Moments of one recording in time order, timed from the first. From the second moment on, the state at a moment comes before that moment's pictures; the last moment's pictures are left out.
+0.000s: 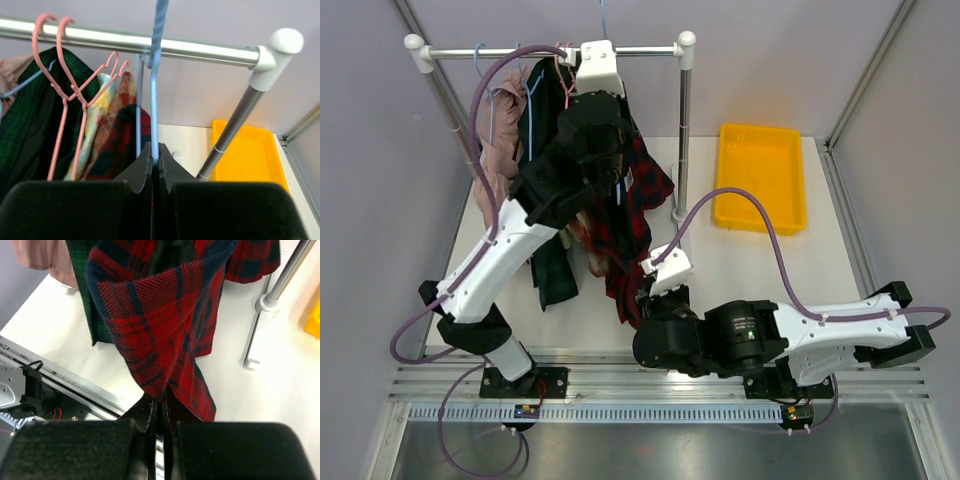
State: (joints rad) left arm -0.90 1.64 2.17 -0.54 -0.90 -0.18; right arm 1.70 1.37 1.53 -0.93 1.06 0.81
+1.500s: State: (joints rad) left arm -1.38 0.97 1.69 -1.33 -0.17 -0.82; right arm 0.32 1.31 1.52 -0.72 0.52 0.39
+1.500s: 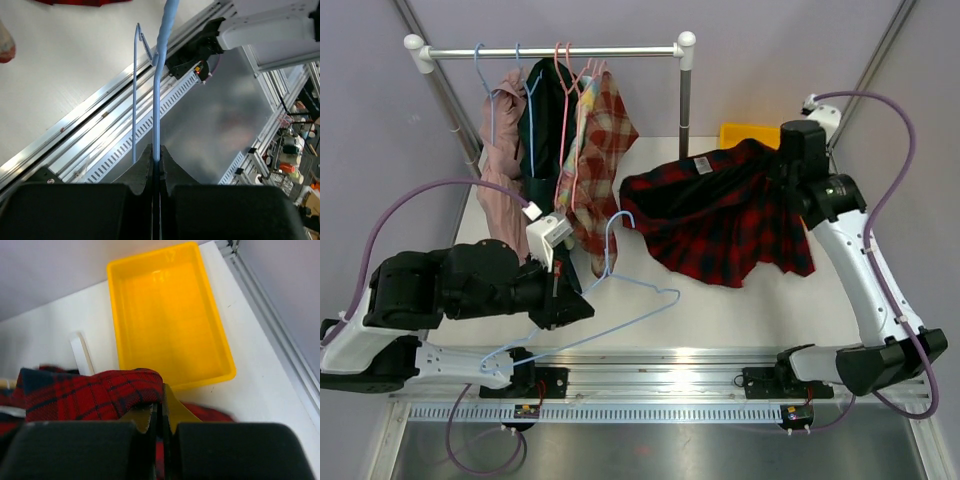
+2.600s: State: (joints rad) left arm -1.14 1.31 2.02 -1.36 -0.43 -0.52; right arm 0.05 1.90 1.71 -0.59 0.03 0.42
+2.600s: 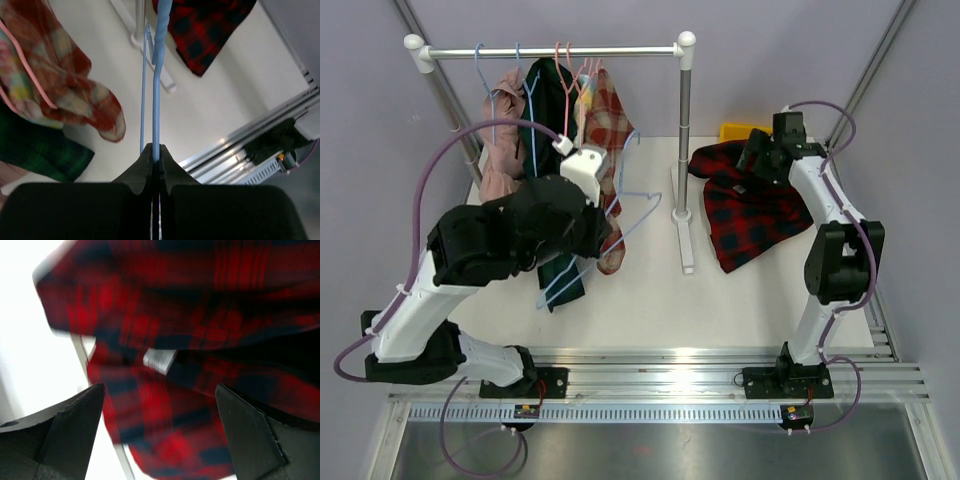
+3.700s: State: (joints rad) left arm -0.71 1.72 2.22 -0.80 -0.39 -0.25; right arm 0.19 1.03 1.18 -0.56 -0.07 0.49
